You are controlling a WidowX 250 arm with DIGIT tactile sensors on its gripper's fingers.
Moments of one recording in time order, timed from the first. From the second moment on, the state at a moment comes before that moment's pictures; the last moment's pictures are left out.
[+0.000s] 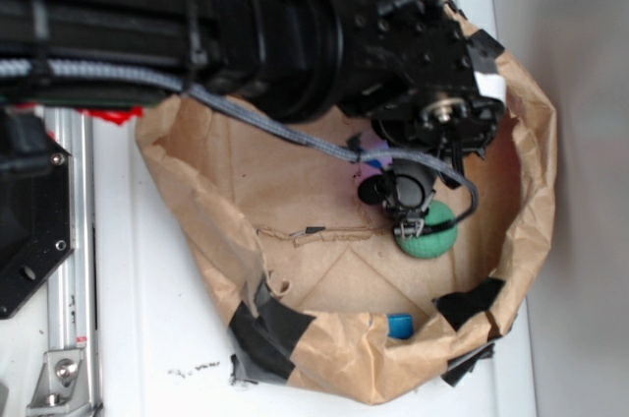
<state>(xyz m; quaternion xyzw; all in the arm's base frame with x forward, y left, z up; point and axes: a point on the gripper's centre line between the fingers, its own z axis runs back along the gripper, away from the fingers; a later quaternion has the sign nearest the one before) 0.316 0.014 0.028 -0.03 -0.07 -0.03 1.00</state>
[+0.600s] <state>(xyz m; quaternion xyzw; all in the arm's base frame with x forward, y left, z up) 0.303 0.024 0.046 -0.05 -0.08 0.00 1.00</state>
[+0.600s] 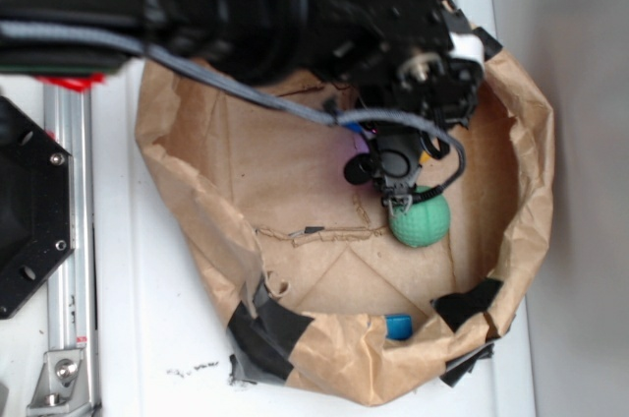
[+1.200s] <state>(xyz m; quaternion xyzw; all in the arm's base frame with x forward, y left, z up) 0.263 0.020 0.124 -0.08 -0.08 0.03 0.99</state>
